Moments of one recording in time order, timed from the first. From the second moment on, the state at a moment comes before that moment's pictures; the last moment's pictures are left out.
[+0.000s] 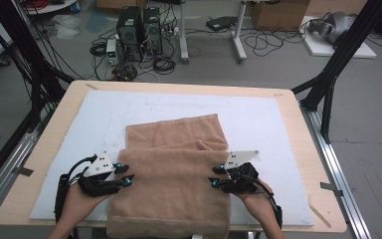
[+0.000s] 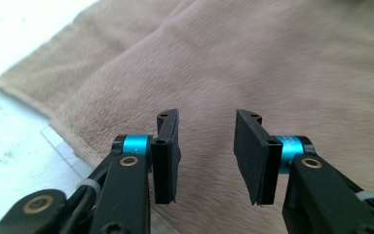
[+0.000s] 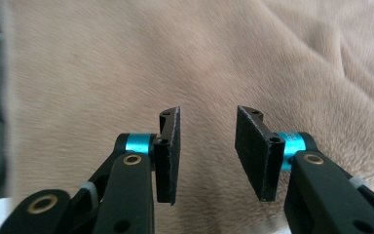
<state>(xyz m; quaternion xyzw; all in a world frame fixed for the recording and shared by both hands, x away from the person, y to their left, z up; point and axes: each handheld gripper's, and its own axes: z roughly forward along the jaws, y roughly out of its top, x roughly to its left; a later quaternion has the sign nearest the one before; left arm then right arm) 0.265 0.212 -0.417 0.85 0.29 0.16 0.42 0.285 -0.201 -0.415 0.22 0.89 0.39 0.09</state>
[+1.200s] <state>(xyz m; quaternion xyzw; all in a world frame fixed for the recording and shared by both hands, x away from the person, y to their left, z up) 0.183 0.220 -0.385 0.86 0.23 0.15 0.42 0.210 -0.207 -0.383 0.16 0.89 0.42 0.08</state>
